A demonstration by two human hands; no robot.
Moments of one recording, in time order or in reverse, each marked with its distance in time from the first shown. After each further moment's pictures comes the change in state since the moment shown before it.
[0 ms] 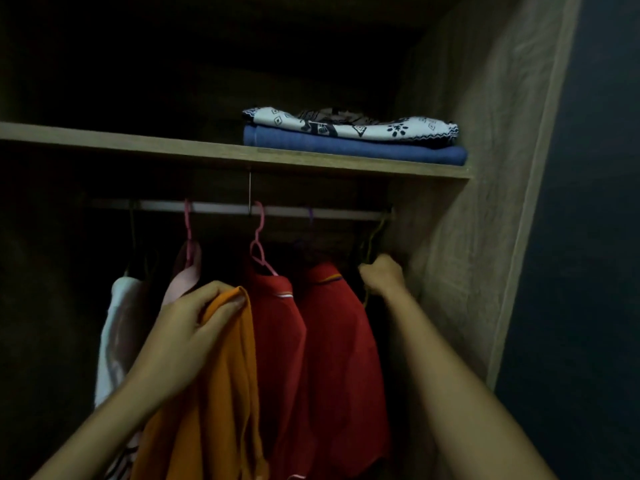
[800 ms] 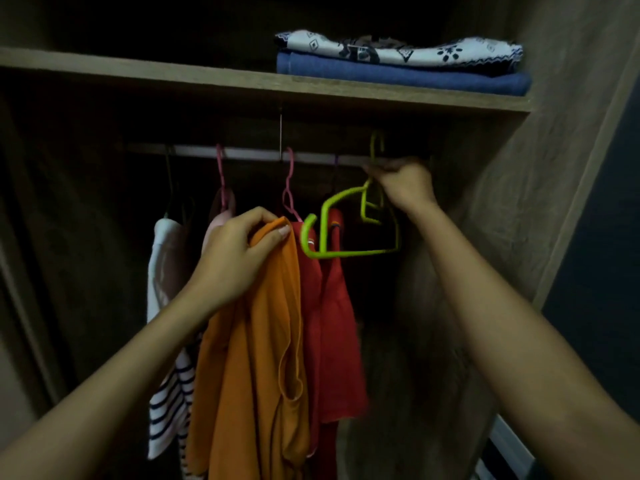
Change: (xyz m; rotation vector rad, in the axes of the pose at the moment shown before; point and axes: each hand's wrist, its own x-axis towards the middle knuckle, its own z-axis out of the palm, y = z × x) left_hand 0.017 -0.001 0.005 0.117 -0.005 -0.029; right_hand 0.004 -0.050 -0.014 0.097 0.145 -0.456
